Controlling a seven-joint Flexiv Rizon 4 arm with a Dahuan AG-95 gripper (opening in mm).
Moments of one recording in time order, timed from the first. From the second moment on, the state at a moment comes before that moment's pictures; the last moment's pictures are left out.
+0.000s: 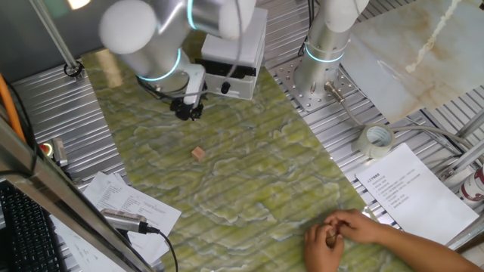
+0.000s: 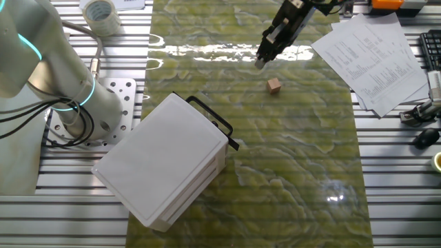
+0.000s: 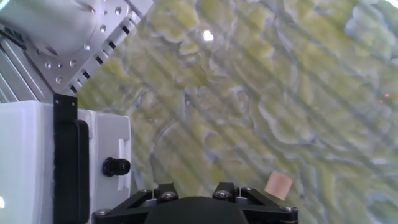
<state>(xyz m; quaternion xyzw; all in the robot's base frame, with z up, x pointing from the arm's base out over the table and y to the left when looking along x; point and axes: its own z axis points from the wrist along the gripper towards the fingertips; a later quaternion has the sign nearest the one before) 0.464 0.050 0.197 0.91 -0.36 -0.12 0.14</state>
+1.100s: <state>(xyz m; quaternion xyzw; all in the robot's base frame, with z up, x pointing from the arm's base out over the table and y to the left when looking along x) 0.435 0.013 0.172 0.92 -0.34 -0.12 0.13</state>
